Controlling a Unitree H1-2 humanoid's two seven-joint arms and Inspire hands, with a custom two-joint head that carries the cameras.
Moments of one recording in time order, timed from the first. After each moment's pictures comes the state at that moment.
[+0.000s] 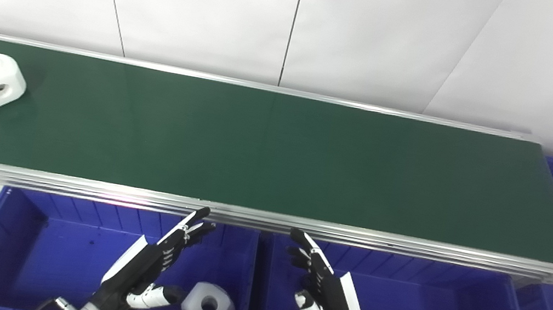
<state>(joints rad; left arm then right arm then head) 0.23 0.05 -0.34 0.05 0.14 -0.29 -0.23 0.29 -0.20 0.18 0.07 -0.08 -0.41 0.06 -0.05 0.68</state>
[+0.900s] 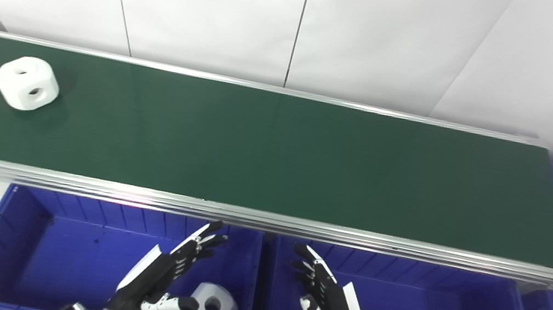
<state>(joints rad) 0.19 0.02 -0.35 0.23 0.16 -0.42 -0.20 0.26 -0.21 0.18 0.18 -0.06 -0.41 0.06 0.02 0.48</state>
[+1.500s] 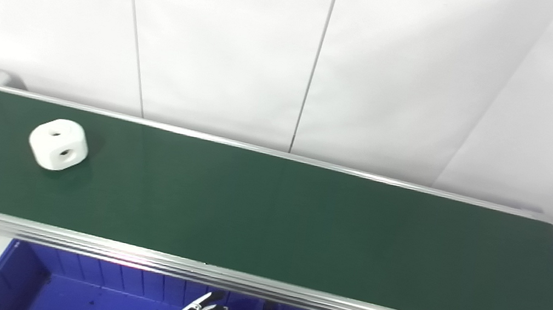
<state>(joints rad) 0.17 0.02 -0.36 0.28 0.16 -0.43 -0.18 0.24 -0.22 0.20 0.24 -0.05 -0.41 0.03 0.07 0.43</state>
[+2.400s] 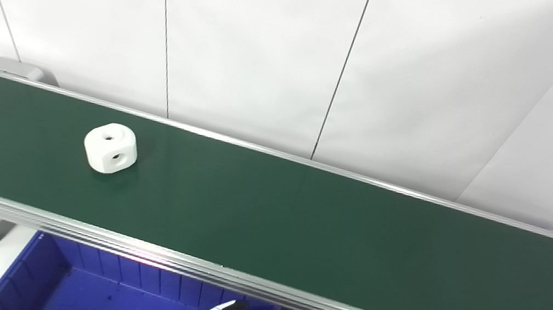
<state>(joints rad) 0.15 0.02 -0.40 0.30 0.18 -0.43 -0.15 0.21 -0.23 0.18 0.30 -0.04 -0.41 0.06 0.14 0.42</state>
